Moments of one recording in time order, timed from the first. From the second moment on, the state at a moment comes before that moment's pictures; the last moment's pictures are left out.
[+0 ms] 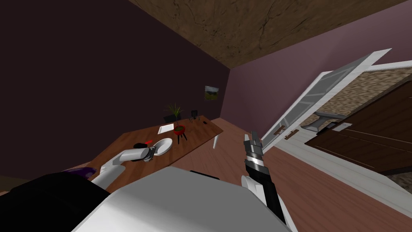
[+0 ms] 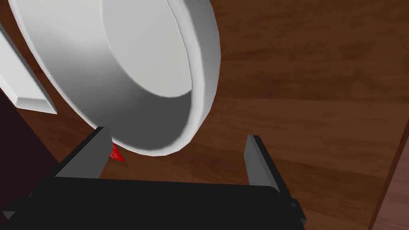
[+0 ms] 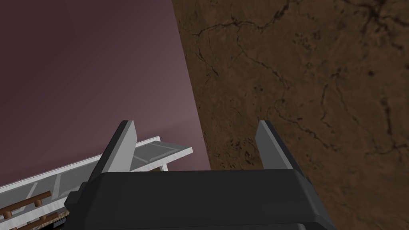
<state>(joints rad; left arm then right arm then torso) 0.32 0.68 0.33 -1.46 0.58 0.94 0.11 0.53 -0.03 -0.01 -2.26 -0.05 -0.38 0.11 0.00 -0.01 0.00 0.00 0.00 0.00</state>
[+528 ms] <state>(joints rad) 0.31 0.70 0.34 -1.34 0.65 1.07 0.18 0.53 -0.03 -0.01 -2.26 -0.05 -0.38 0.11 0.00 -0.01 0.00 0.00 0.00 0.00</state>
